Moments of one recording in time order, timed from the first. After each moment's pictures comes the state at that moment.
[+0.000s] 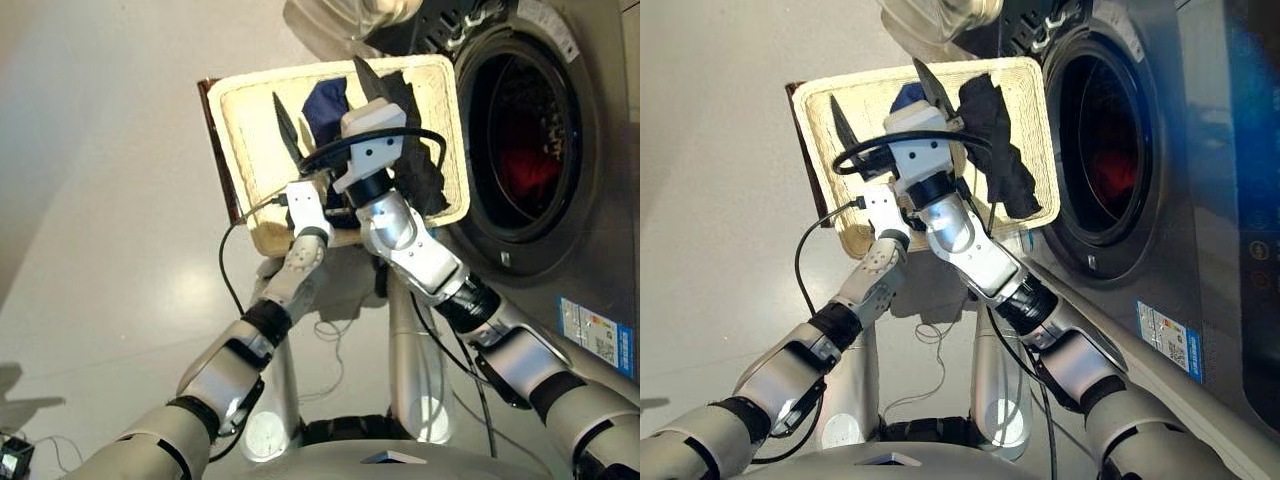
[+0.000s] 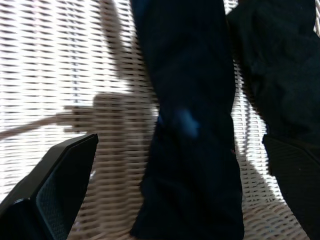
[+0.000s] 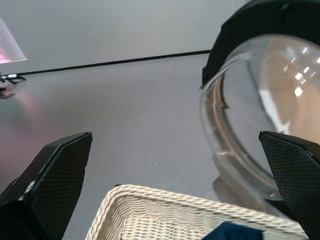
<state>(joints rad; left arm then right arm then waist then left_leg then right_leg) -0.70 0.09 -0.55 0.68 -0.67 -0.21 0.36 -0.83 -0.22 0.66 0.06 0.25 -0.23 -0.34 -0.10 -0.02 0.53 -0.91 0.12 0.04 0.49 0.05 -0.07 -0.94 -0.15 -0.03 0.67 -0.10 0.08</state>
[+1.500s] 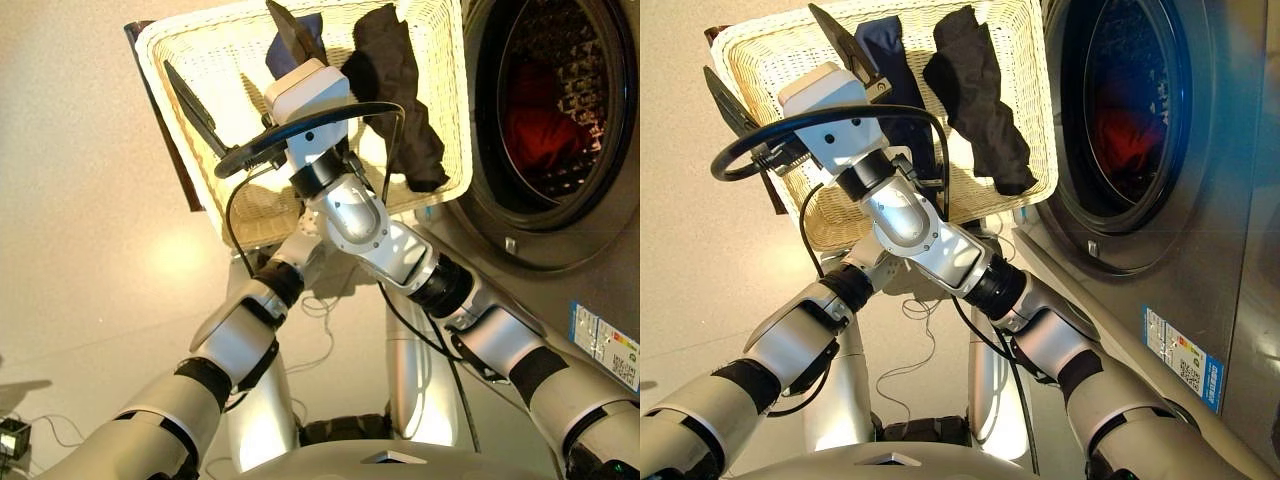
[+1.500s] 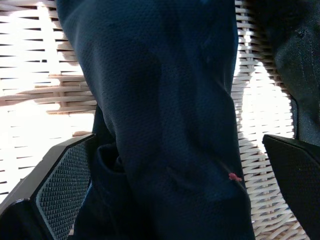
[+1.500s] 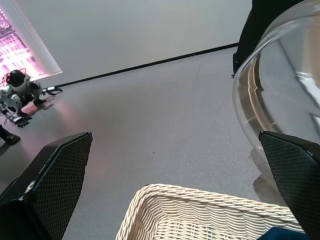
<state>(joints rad) -0.91 0.06 -0.57 0.88 -0.69 -0.17 0.39 -0.96 -0.13 0.74 0.06 0.30 -0.23 -0.30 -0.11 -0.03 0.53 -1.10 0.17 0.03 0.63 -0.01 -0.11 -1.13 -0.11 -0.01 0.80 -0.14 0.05</state>
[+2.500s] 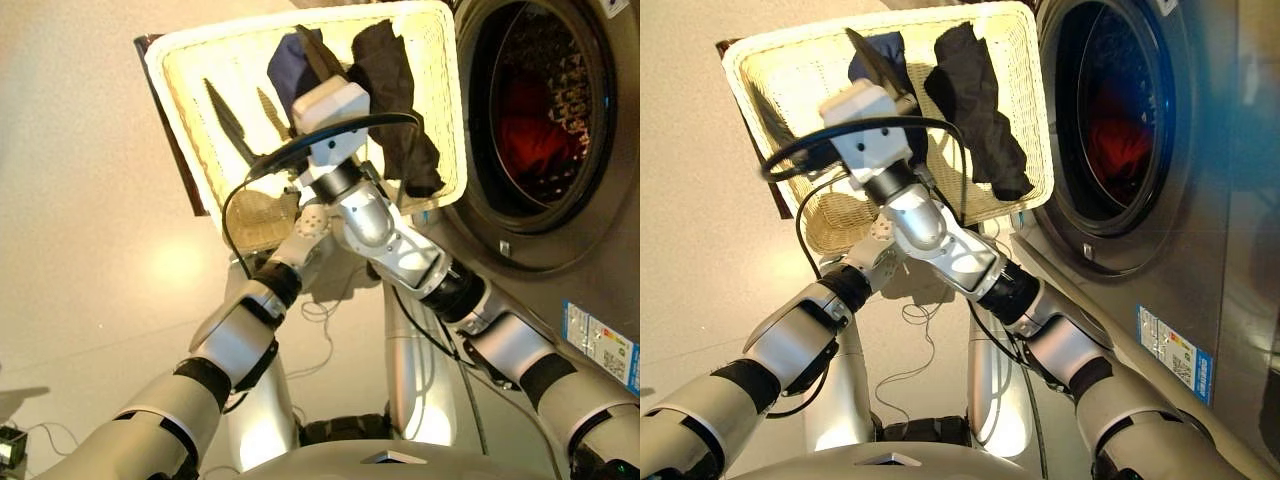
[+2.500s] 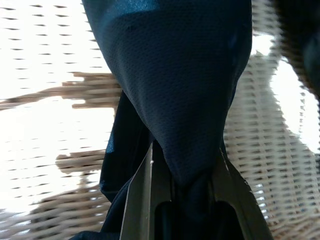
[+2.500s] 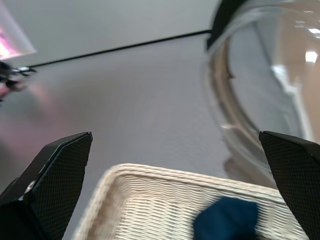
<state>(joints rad) -0.83 0.08 -0.54 0.85 -0.65 -0.15 0.44 -0.84 -0.24 0.69 0.04 0.33 -0.23 -0.33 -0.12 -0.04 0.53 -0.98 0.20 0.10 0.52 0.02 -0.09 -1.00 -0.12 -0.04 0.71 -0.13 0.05</state>
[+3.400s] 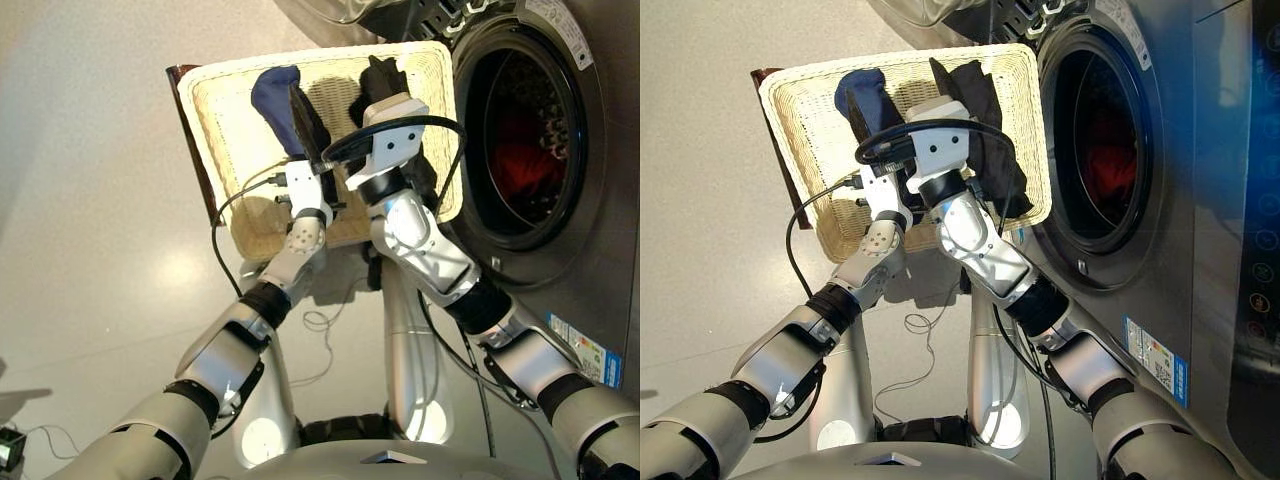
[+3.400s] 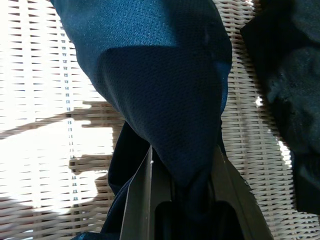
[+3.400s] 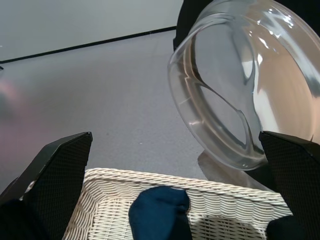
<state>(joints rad) -0.74 0.13 -0.54 0.67 -0.62 -0.18 0.45 -0.76 -0.29 0.63 0.01 0.34 -0.23 -0.34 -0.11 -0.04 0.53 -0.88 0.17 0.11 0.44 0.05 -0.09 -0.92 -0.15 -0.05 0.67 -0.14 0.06</state>
